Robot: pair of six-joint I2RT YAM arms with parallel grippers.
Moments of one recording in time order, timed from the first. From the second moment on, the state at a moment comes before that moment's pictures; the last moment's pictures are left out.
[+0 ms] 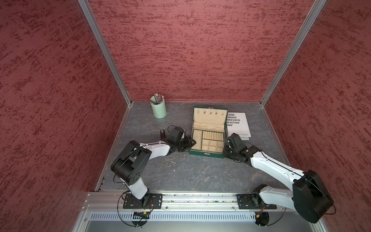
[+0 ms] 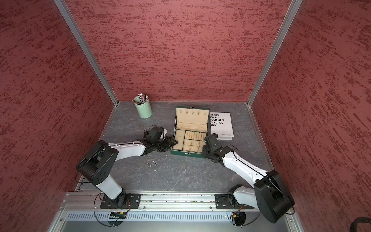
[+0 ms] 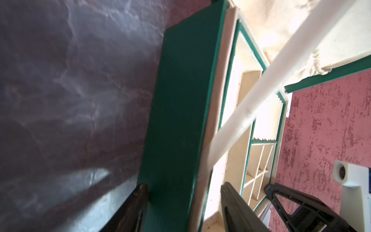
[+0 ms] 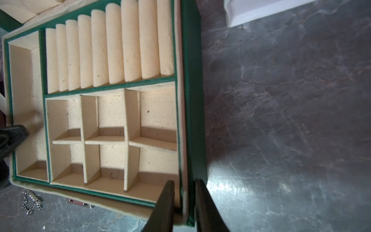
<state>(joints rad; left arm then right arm) -0.57 1.65 0.76 0.09 0.35 -0.95 0.53 1.22 0.63 -0.43 0.02 0.76</state>
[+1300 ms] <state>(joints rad) -0.71 1.30 0.80 -0.91 -0.13 -0.93 0.96 1.31 0.91 -0.64 0.17 0.57</state>
